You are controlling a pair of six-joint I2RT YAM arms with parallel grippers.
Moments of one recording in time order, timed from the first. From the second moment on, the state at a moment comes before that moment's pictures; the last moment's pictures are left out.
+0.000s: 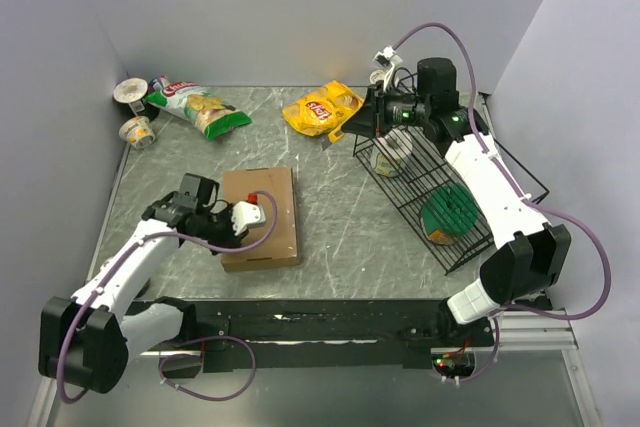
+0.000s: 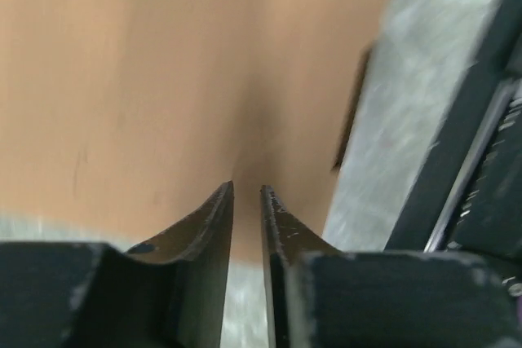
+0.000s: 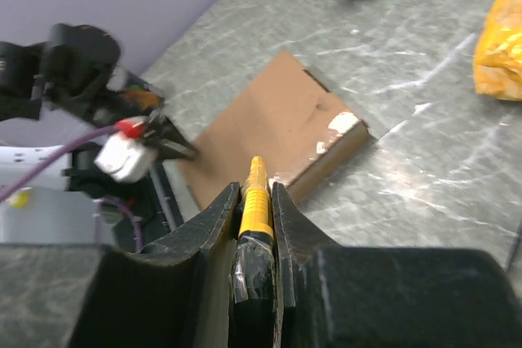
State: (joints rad) left arm -0.24 1.07 0.71 -0.77 0.49 0.90; right arm 0.29 1.51 1.56 -0.47 -0.83 0.16
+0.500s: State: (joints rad) left arm -0.15 1.16 1.00 -0.74 0.65 0.79; right arm 0.42 1.47 1.45 -0.52 -0.41 -0.05
